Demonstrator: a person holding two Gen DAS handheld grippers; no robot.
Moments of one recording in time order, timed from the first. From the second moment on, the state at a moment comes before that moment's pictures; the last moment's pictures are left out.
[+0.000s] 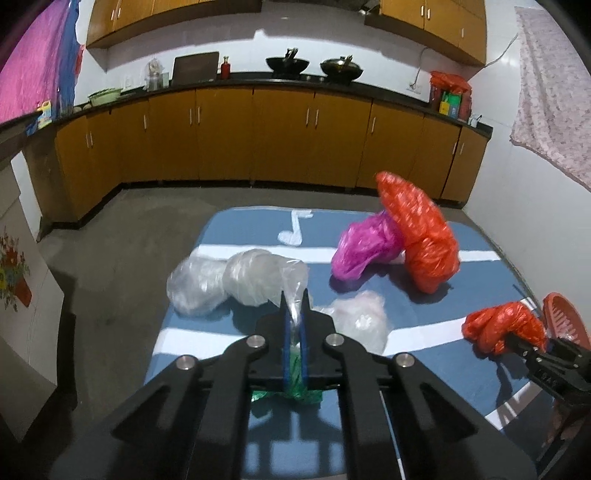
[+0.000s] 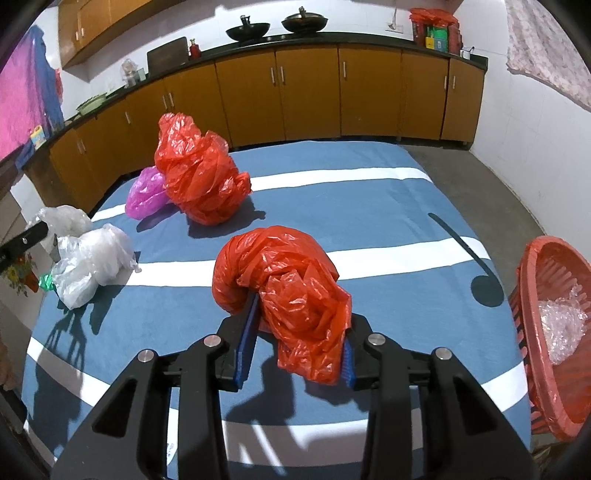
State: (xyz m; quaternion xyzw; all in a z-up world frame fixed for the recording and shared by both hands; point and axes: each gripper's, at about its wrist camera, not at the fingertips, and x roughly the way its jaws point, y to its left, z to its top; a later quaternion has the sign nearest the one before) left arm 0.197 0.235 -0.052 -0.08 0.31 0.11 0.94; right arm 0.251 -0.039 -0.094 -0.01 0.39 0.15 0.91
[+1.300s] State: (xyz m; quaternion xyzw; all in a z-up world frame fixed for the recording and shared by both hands) left arm 0.184 -0.028 0.014 -0.04 0.26 -0.18 0.95; right arm 0.168 -0.238 -0.023 0.06 0.31 -0.02 0.95
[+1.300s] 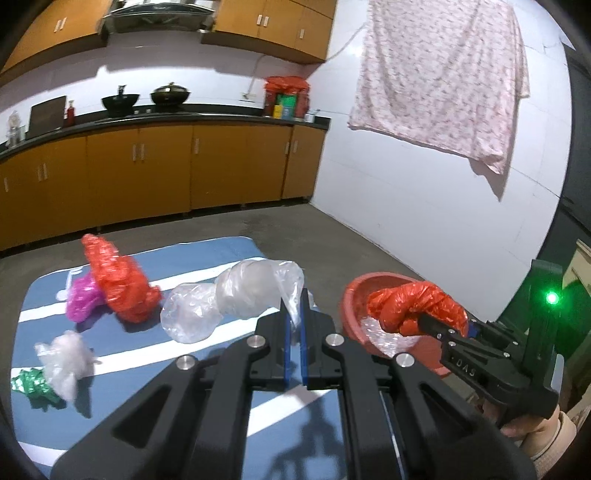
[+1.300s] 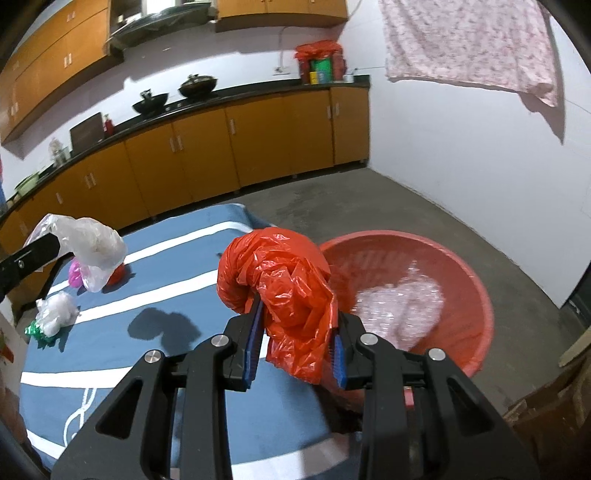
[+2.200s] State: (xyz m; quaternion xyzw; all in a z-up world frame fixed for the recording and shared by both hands) left arm 0.201 -0.186 -0.017 0.01 0.28 -0.33 0.90; right arm 0.158 -0.351 -0.034 0.15 0.29 -0.15 0.93
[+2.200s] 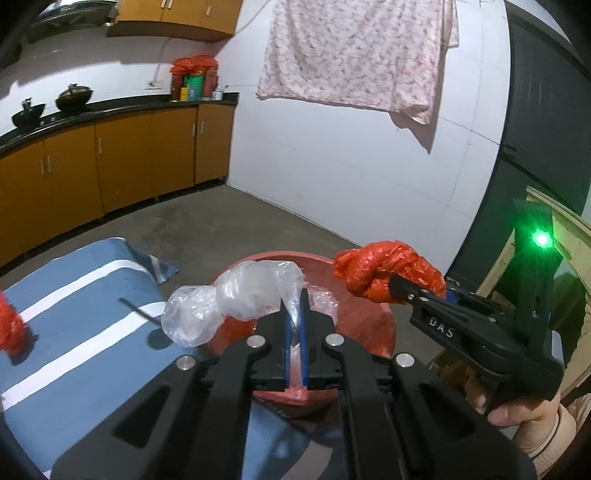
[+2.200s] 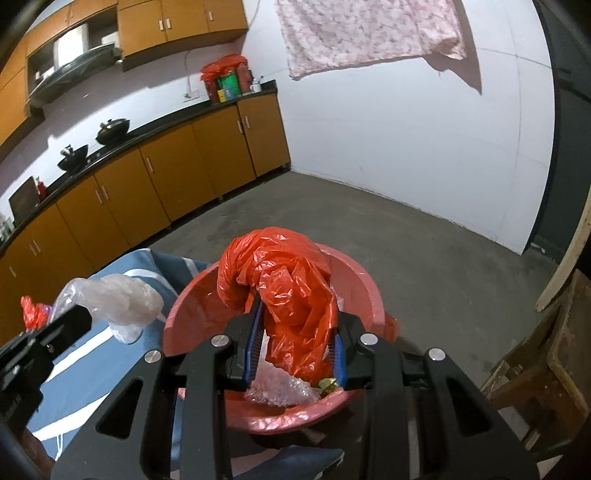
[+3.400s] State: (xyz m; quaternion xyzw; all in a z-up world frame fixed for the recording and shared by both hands) left arm 0.197 -0.077 -0.053 0.00 0.30 -0.18 0.94; right arm 0.154 -0.328 -0.043 0.16 0.28 -0.11 0.94
